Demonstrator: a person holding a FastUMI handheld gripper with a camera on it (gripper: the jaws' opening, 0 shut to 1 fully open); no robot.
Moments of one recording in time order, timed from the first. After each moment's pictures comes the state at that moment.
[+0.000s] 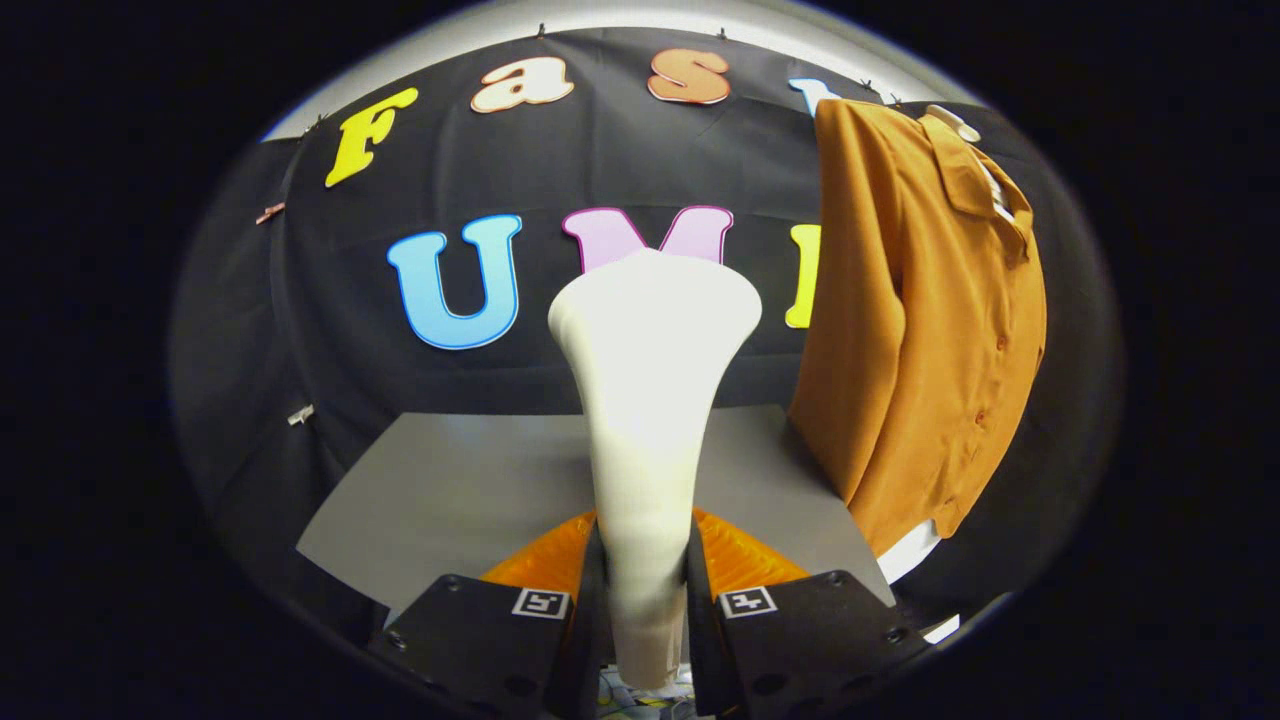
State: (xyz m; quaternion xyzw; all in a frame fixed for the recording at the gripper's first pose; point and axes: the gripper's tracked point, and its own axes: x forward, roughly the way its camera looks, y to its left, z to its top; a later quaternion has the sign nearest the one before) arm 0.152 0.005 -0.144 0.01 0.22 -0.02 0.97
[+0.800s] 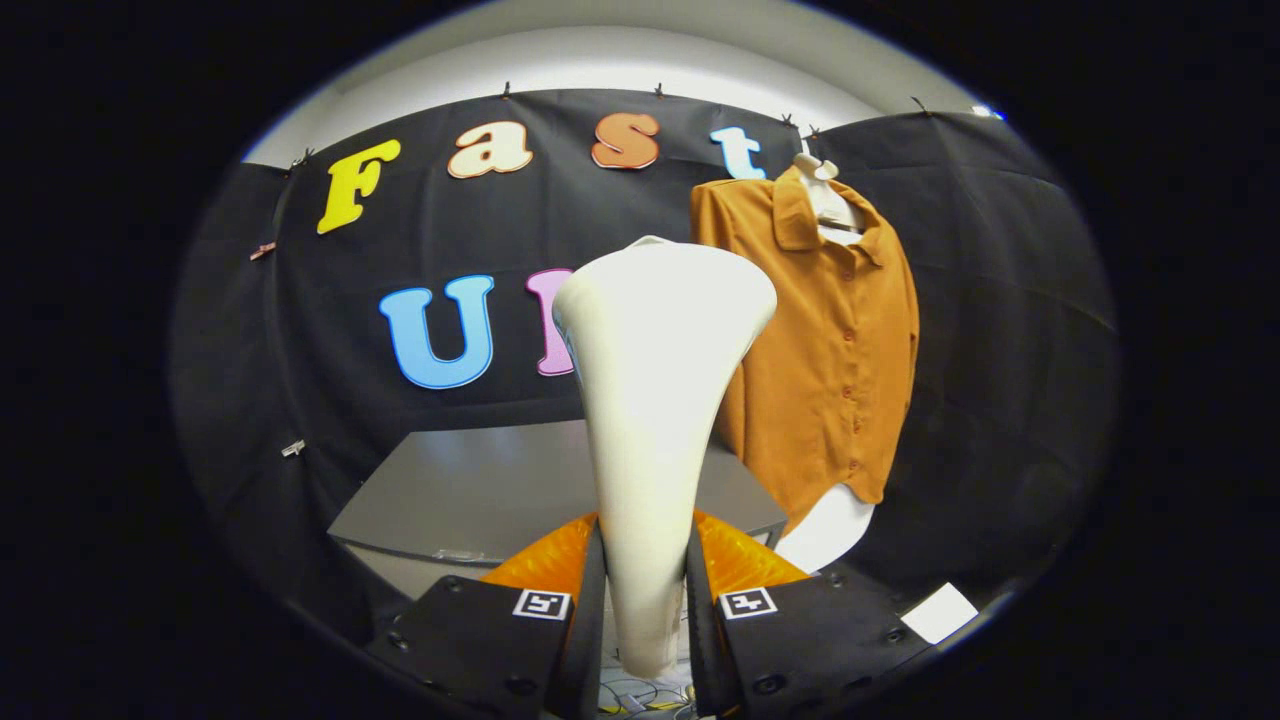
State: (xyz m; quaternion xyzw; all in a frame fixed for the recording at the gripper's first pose) arm -0.005 -0.034 -0.093 0.02 0.14 -0.11 0.98
